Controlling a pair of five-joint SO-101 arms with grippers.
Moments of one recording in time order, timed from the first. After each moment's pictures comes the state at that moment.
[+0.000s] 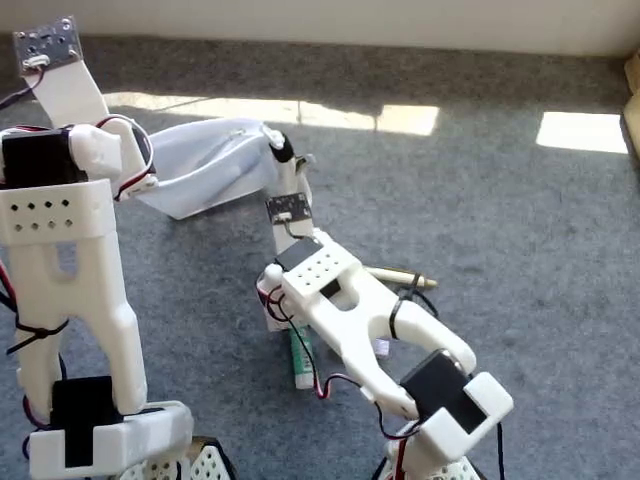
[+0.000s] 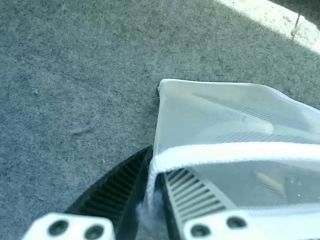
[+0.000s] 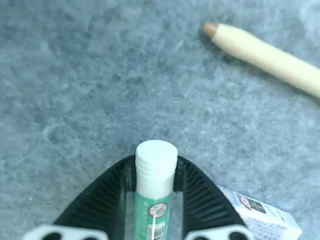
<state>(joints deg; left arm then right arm) -13.7 -10.2 -17.9 98.7 21.0 -42.4 1.5 27.3 62.5 -22.9</state>
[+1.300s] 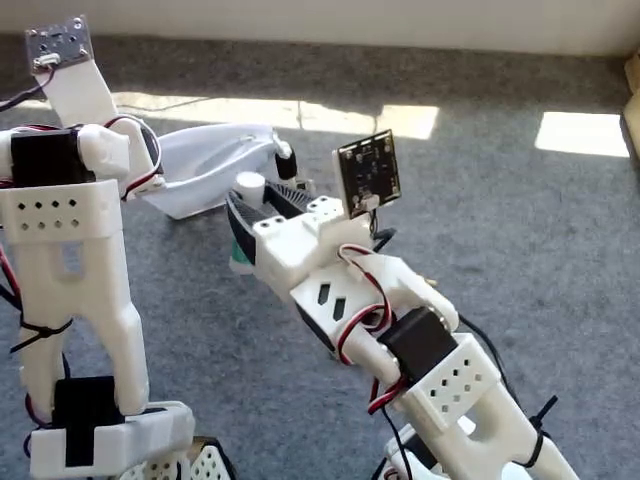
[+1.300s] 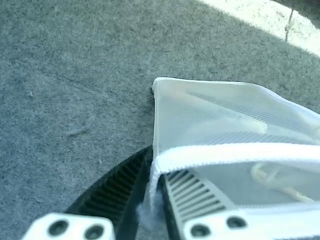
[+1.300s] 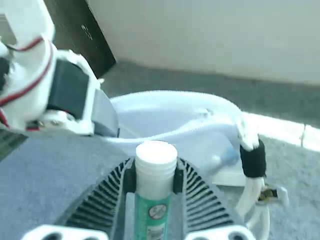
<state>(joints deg) -11.7 -10.2 -17.9 98.7 21.0 -42.7 -50.1 35.9 33.8 -16.5</state>
